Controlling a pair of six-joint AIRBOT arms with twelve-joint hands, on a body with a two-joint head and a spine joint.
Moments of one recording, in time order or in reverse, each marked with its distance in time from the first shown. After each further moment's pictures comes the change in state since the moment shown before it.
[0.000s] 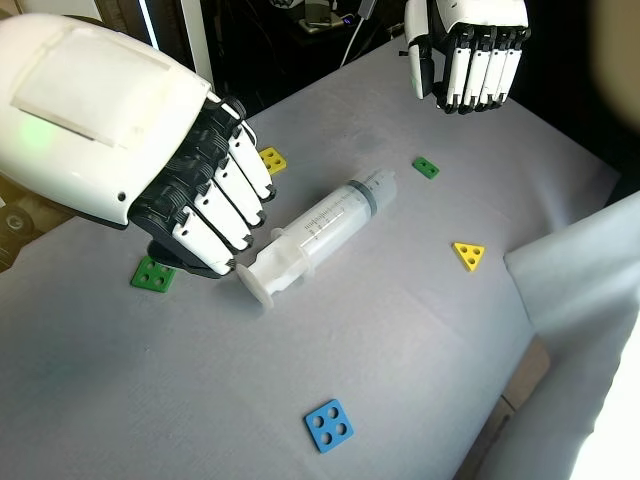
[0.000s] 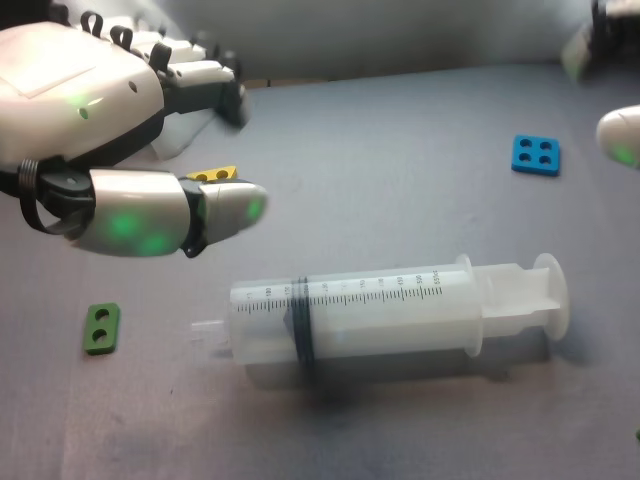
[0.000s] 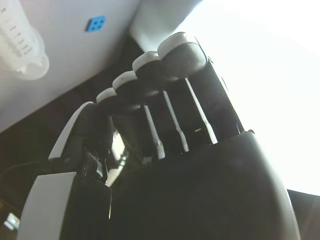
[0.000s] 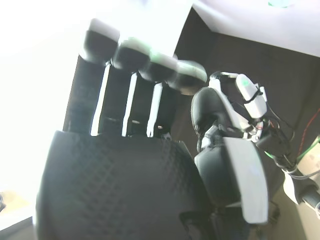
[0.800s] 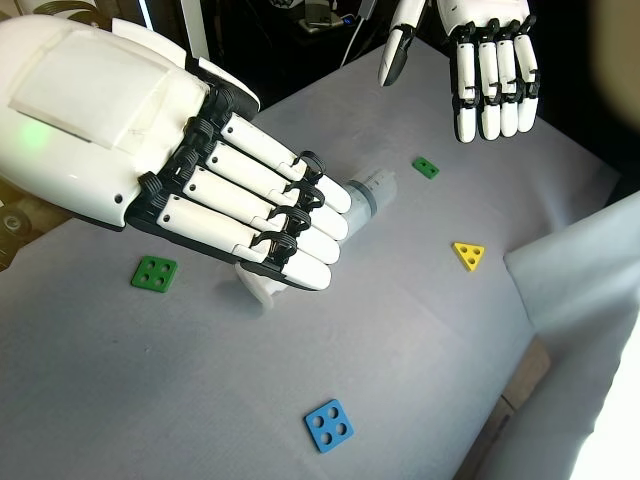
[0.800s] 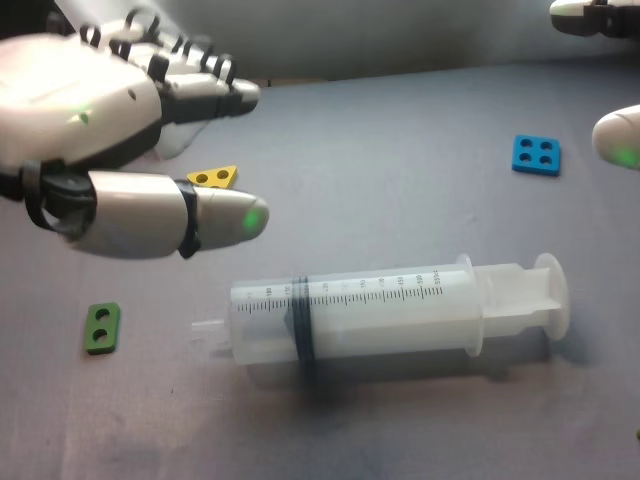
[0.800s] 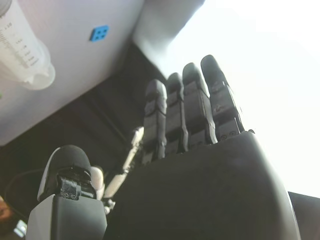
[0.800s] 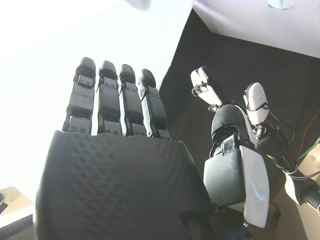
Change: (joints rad) left arm -0.022 0.000 -0.009 -0.222 0.075 0.180; right arm 0.004 0.001 0.000 0.000 -0.010 0.000
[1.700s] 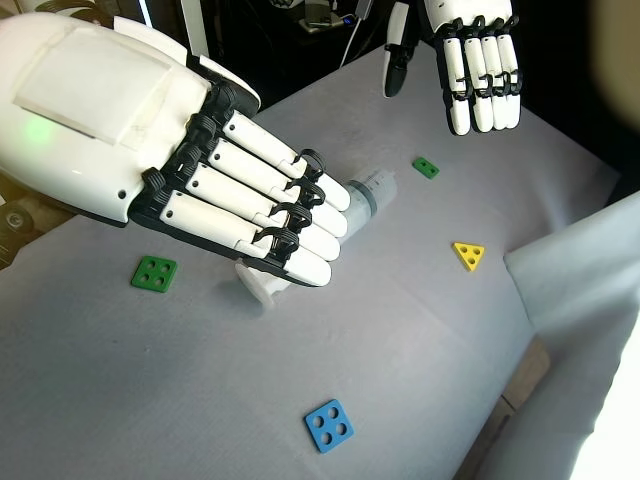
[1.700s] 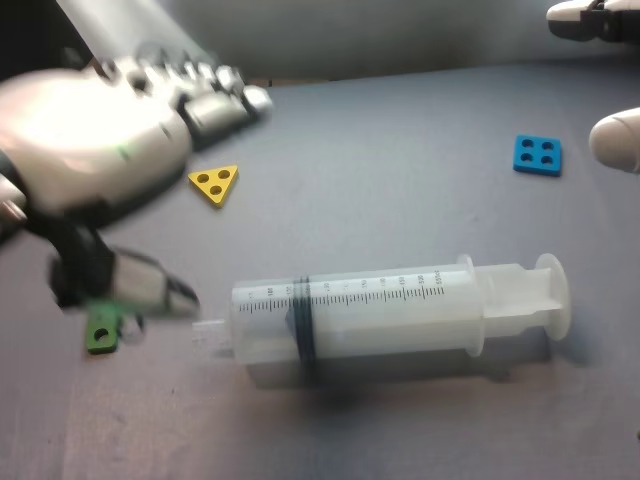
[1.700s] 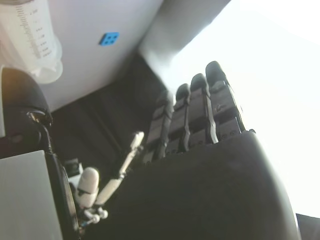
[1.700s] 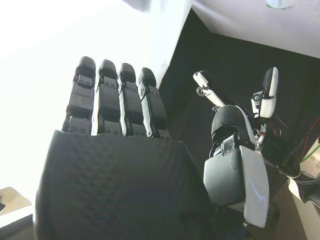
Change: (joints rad) left arm -0.021 -0.029 -0.125 -0.696 -0.092 0.653; right arm 0.000 0.000 -0.005 0.000 -0.001 -0.001
